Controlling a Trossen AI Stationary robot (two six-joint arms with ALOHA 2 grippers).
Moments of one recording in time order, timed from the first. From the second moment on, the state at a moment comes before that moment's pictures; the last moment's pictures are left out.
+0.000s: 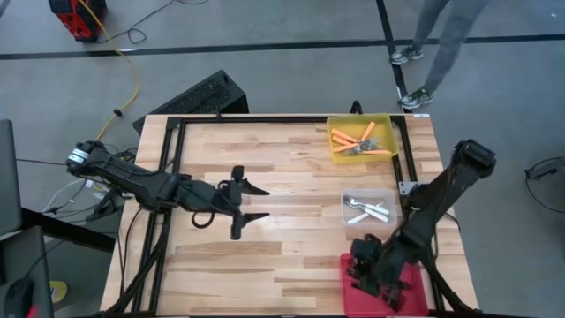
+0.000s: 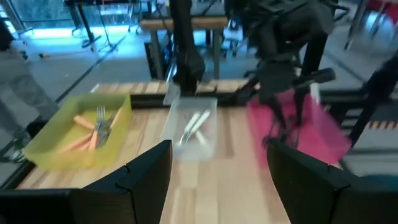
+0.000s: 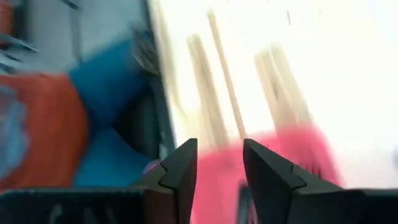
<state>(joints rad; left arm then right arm) -0.32 1.22 0.98 -0.05 -0.37 -0.08 0.84 1.41 0.90 -0.46 0.15 1.22</state>
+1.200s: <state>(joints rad) -0.34 0.46 0.53 0.19 -0.46 -0.07 0.18 0.52 0.70 0.14 -0.40 0.31</state>
